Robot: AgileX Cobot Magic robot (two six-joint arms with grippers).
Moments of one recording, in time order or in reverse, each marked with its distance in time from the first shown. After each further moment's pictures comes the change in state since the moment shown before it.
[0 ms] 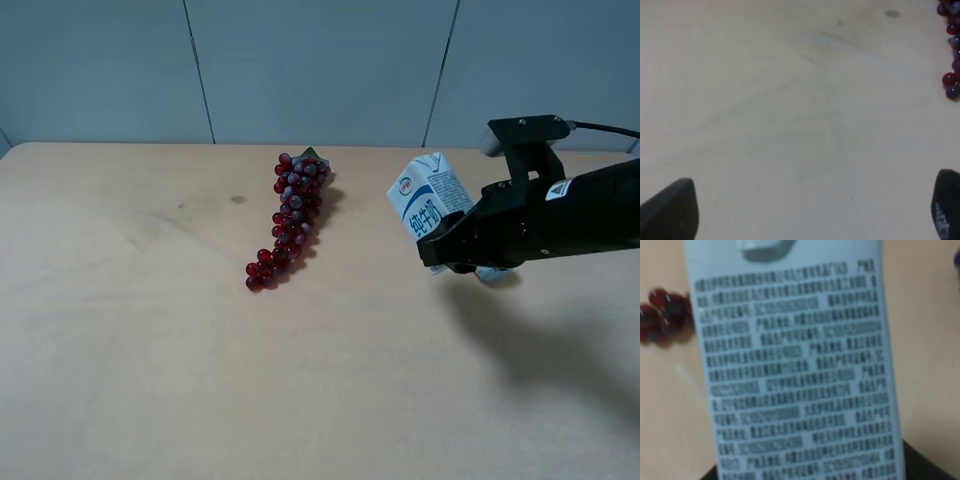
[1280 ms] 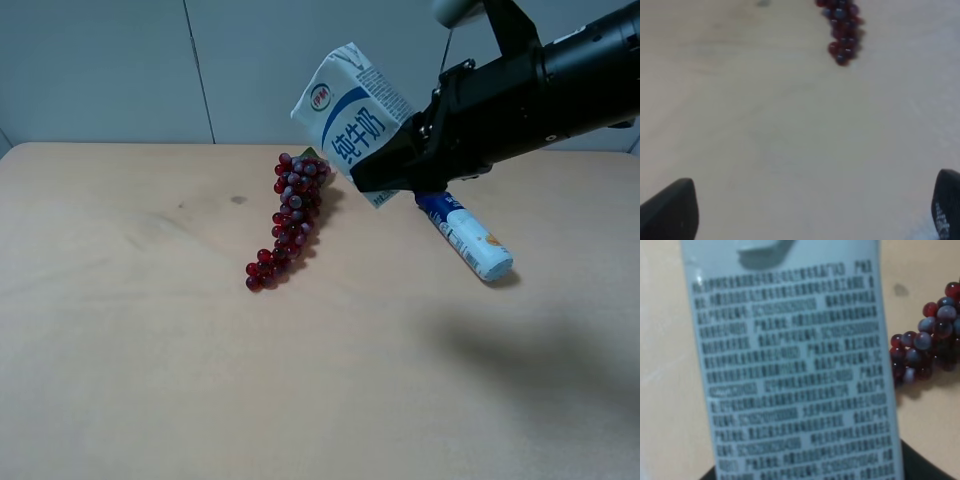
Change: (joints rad) left arm -0.344 0.000 0.000 0.000 0.006 0.000; right arm 0.000 -0.005 -0.359 0.411 0.466 -0.641
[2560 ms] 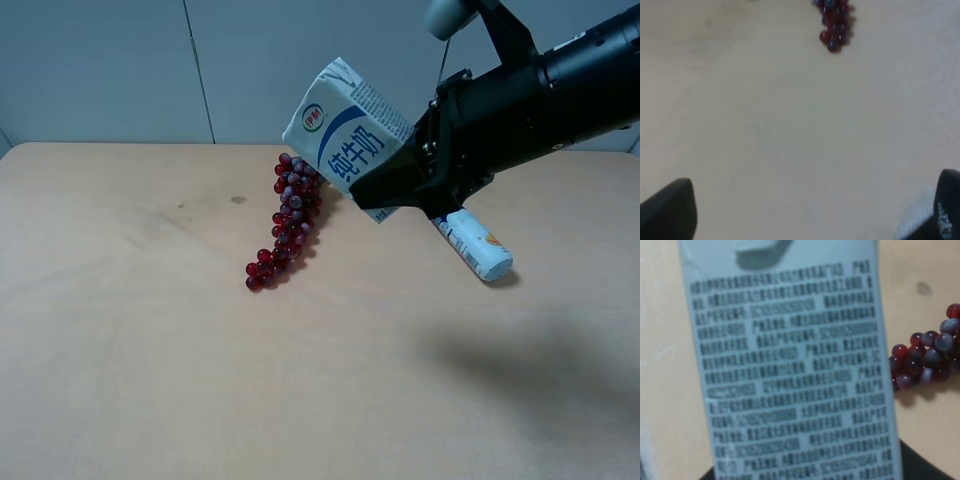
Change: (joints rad) left arm -0.122 0.000 -0.034 0.011 0.075 0.033; right arm 0.000 0.000 0.000 0.009 0.079 -0.122
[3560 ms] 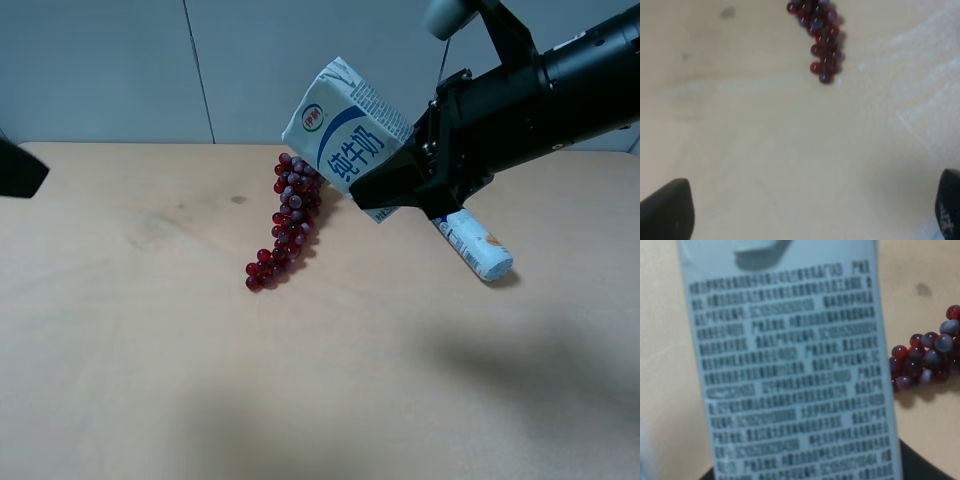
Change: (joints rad) left arm 0.000 0.840 -0.436 -0.035 -0.114 0.108; right arm 0.000 0.000 0.000 0.003 -0.001 -0.007
